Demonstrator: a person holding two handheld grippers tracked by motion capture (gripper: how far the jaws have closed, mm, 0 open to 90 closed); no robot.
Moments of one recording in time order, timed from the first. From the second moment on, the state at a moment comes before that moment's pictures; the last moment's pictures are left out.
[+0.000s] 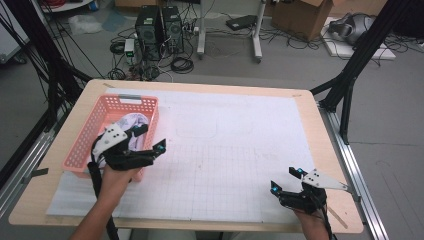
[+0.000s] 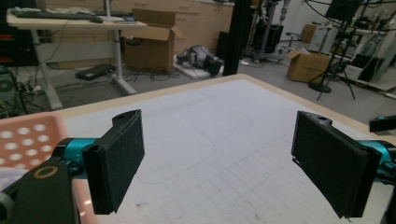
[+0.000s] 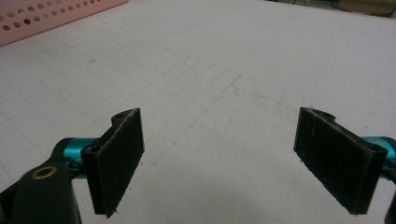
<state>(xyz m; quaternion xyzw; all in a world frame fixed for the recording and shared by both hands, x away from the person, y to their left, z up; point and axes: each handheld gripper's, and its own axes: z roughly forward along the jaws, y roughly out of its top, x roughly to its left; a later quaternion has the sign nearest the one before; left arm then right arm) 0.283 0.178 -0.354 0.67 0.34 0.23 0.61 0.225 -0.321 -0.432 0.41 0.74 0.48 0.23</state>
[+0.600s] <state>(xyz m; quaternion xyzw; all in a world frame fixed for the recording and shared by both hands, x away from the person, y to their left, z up) 0.328 0.257 -0.352 0.69 0.44 0.26 0.51 0.228 -0.314 -0.435 0.40 0.75 0.47 0.23</state>
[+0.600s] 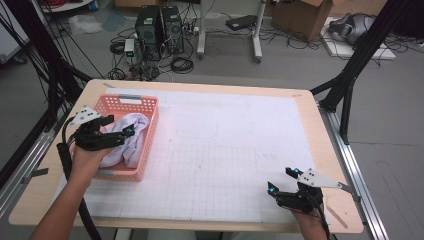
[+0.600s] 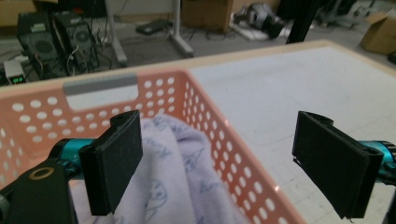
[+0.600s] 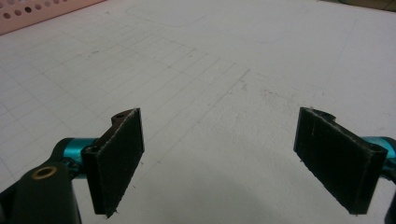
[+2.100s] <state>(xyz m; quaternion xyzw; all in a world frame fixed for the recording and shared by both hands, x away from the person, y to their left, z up) 0.393 0.240 -0.421 0.80 0.53 0.17 0.24 0.229 -0.309 -0.435 0.39 0.76 0.47 0.22</state>
